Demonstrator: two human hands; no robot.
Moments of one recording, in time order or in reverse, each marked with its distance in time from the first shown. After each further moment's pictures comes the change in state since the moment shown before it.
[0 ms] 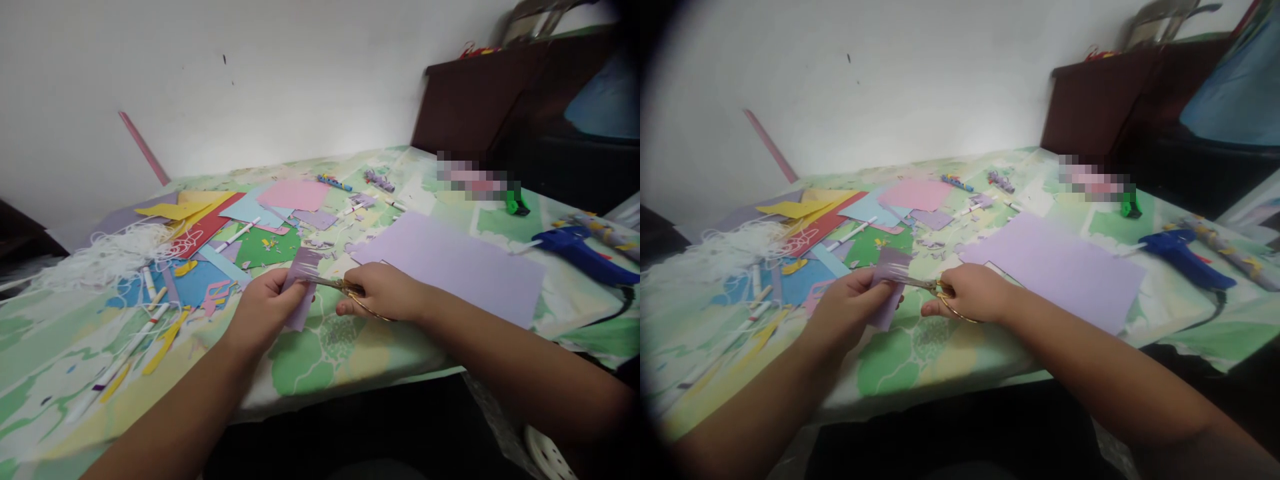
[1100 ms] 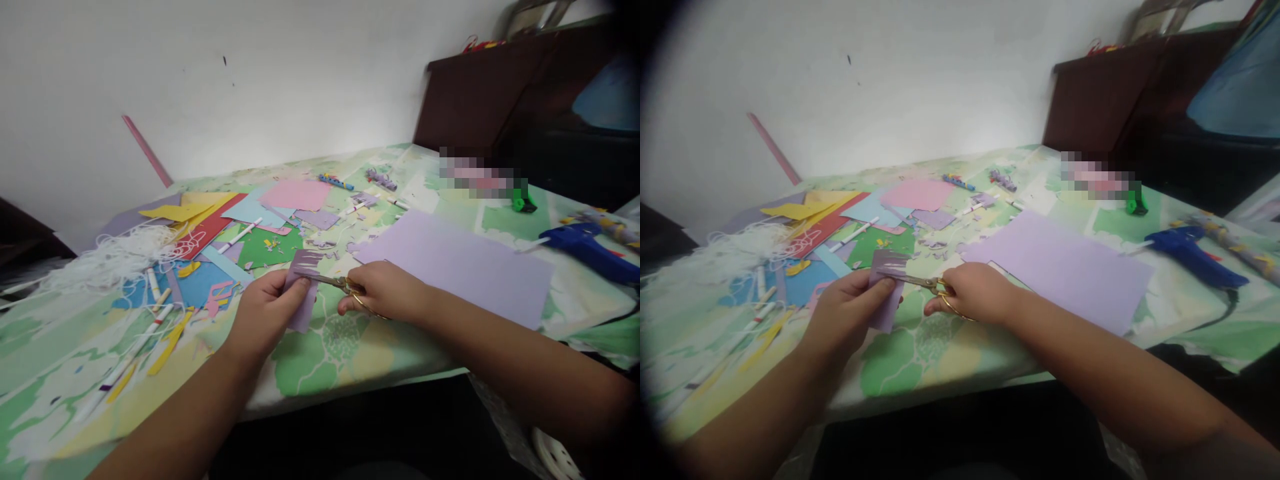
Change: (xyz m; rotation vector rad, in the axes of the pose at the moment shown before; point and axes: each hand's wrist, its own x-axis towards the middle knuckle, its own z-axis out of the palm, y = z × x) left_hand -0.004 0.001 0.001 0.024 0.132 0.008; right_hand 0.003 -0.001 0.003 -0.070 0.081 -0.005
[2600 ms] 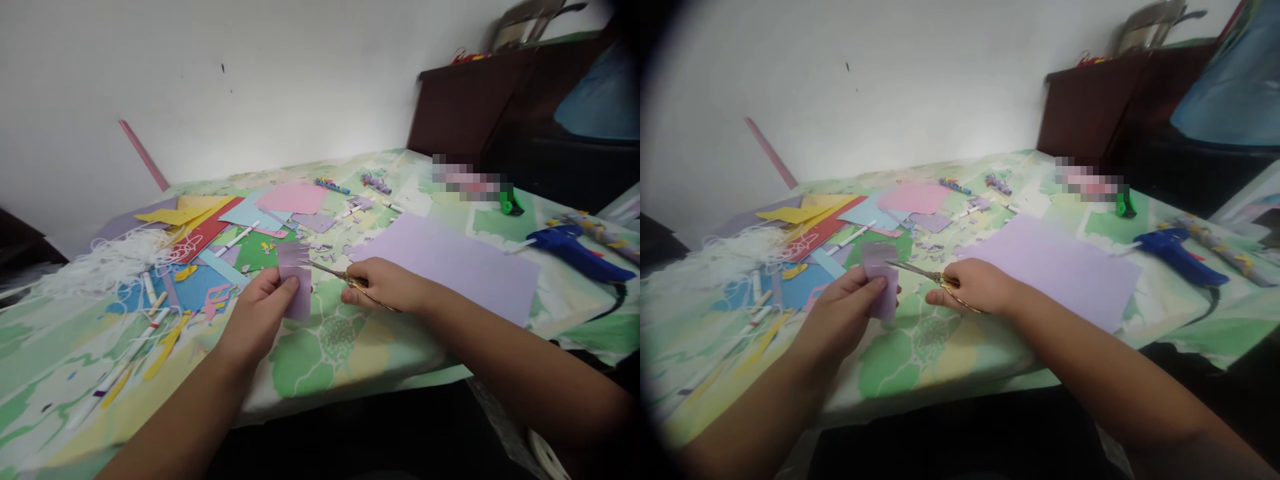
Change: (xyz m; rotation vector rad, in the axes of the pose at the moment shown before) left_hand 0.001 0.001 0.002 -0.310 -0.065 -0.036; right_hand -0.003 0.007 -0.008 0.233 -0.071 0.016
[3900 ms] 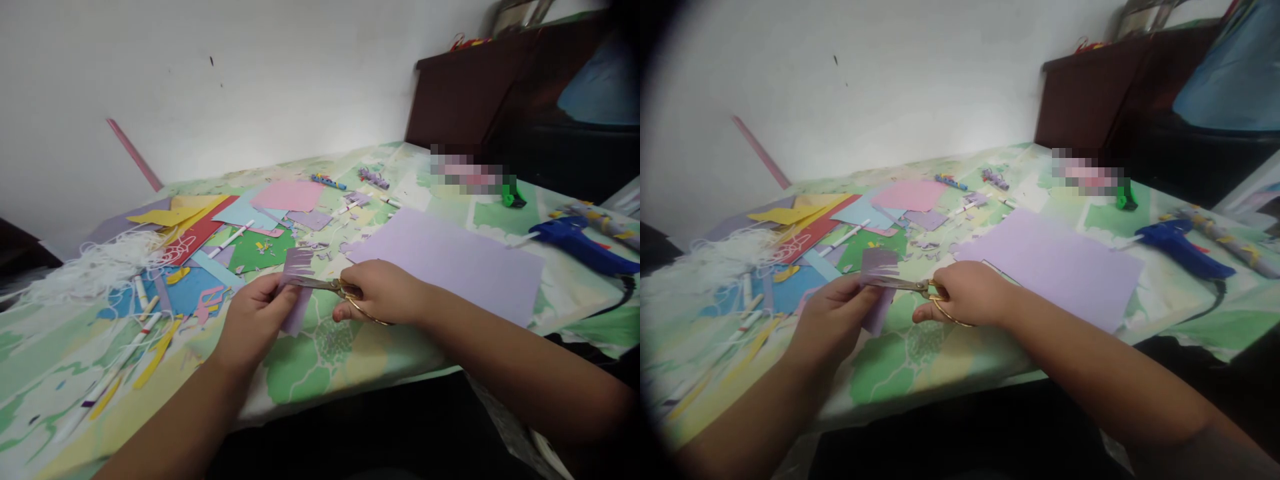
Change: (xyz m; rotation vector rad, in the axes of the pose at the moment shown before) left_hand -0.002 0.004 -0.001 0.390 0.065 0.111; right_hand -0.004 -0.007 0.003 -0.176 0.050 -0.035
